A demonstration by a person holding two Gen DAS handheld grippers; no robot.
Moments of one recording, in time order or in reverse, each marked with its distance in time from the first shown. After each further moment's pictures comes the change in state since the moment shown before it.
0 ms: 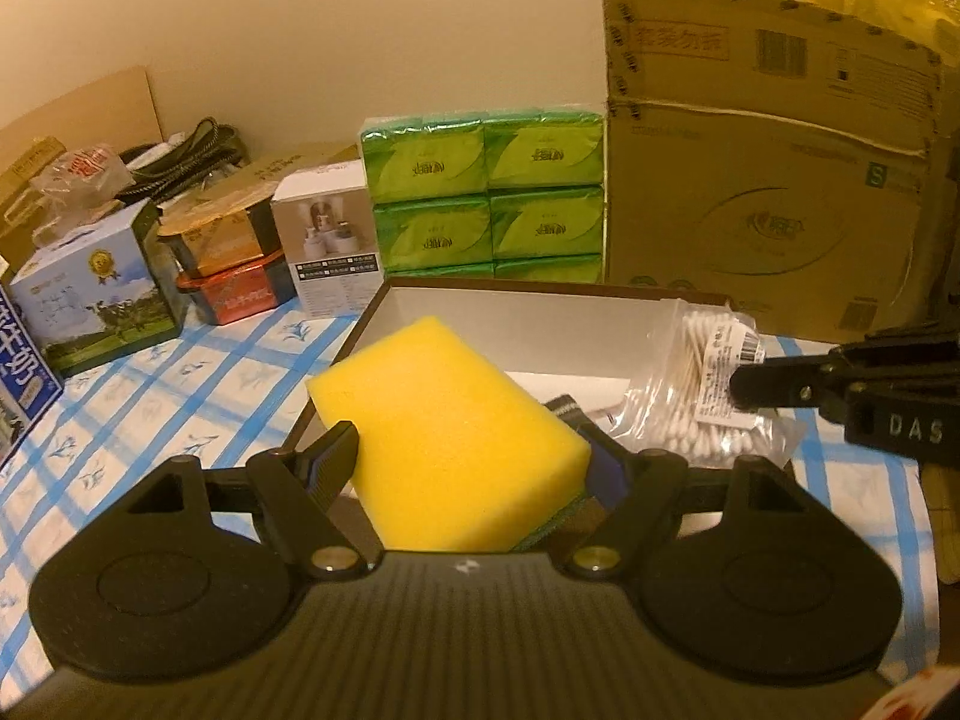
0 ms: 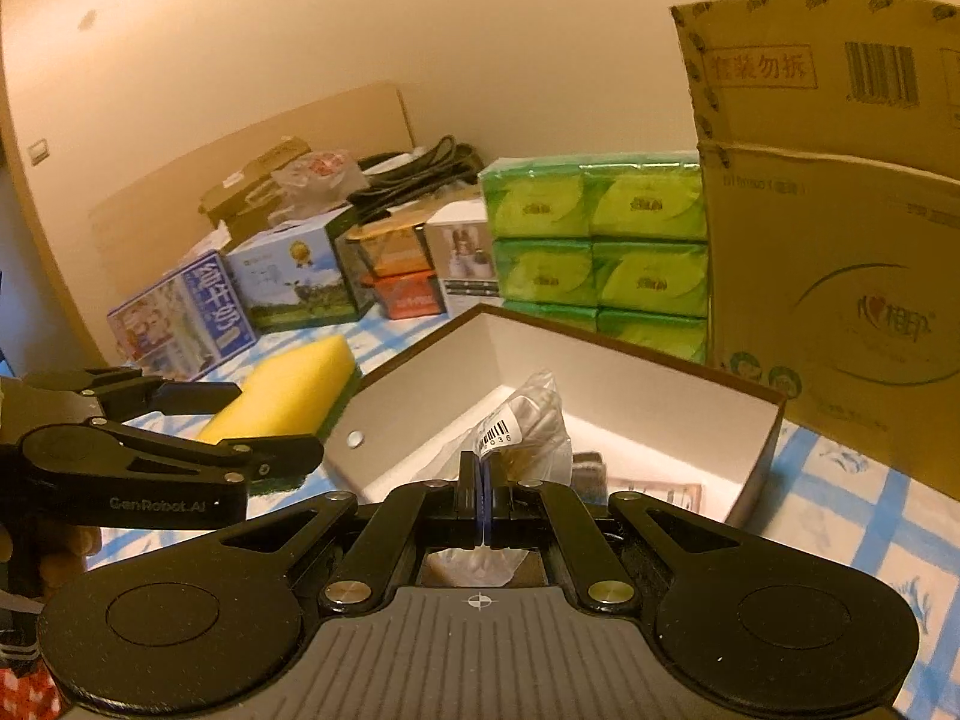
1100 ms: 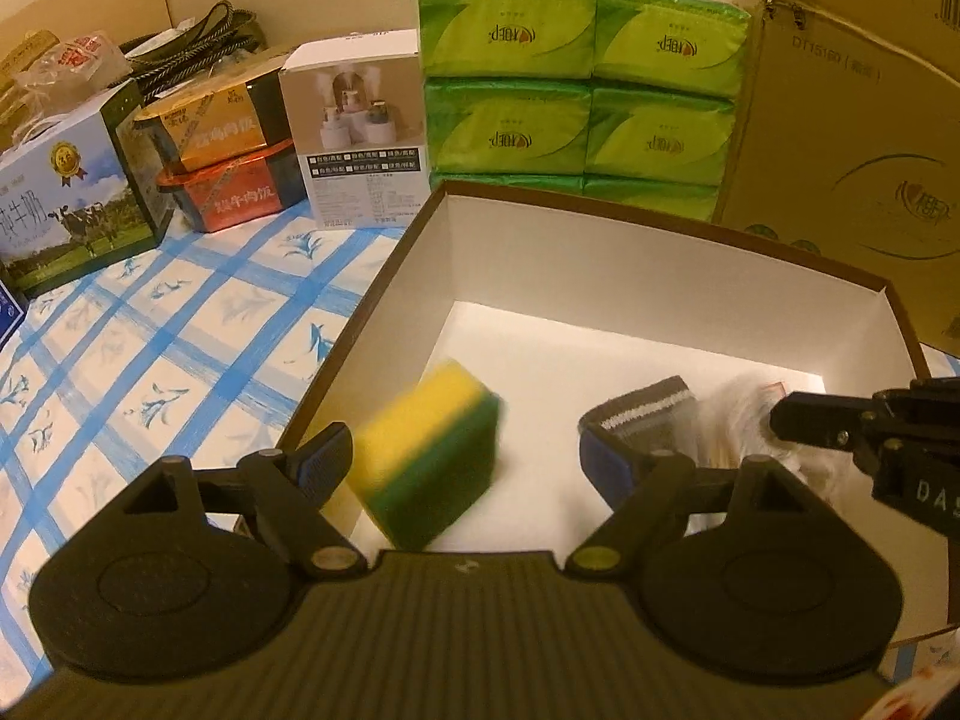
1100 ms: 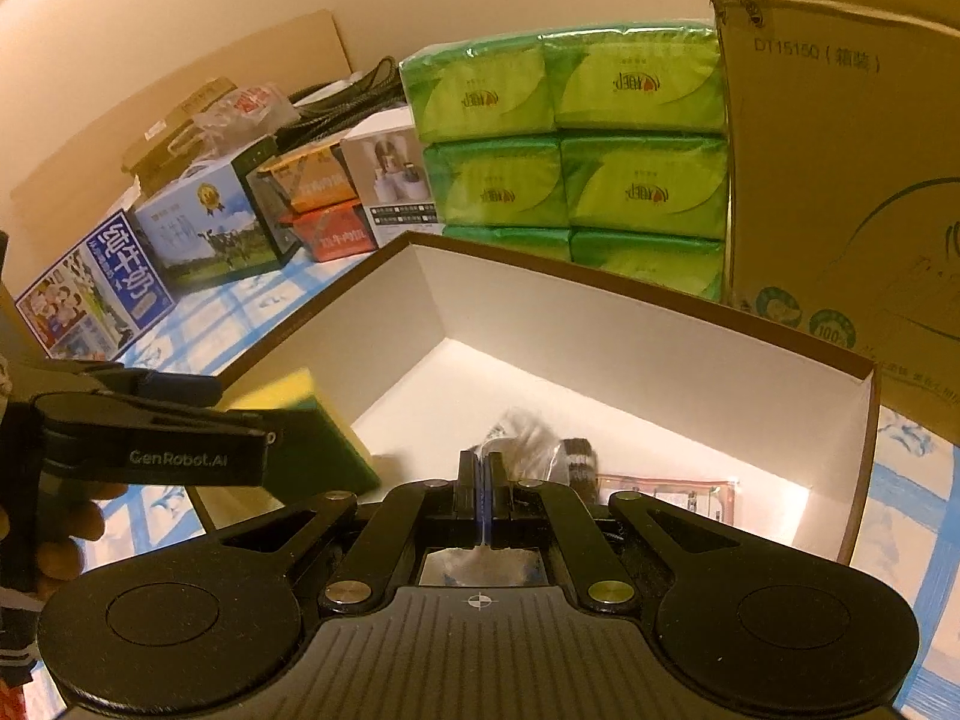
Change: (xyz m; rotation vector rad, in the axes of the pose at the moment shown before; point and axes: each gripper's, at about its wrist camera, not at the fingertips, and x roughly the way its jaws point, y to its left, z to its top) left arm 0.137 0.051 0.007 -0.090 0.190 0.024; right arm 0.127 -0.033 0.008 0.071 0.147 -0.079
